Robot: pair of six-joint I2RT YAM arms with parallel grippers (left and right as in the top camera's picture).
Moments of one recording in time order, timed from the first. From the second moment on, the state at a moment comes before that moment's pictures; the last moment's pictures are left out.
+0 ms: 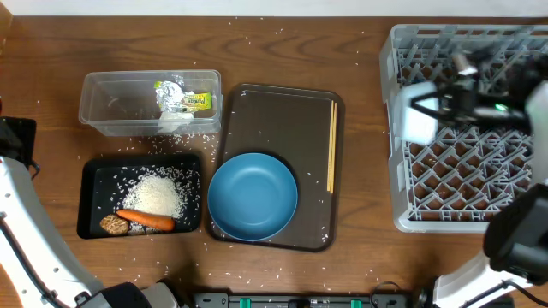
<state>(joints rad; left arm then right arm) 0.63 1.45 1.62 -1.25 -0.31 -0.88 -0.37 1.85 1.65 -1.69 -1.32 -0.63</state>
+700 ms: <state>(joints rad) 0.63 1.45 1.62 -1.25 -0.31 -0.88 -0.73 1.85 1.23 -1.32 -1.39 -0.82</state>
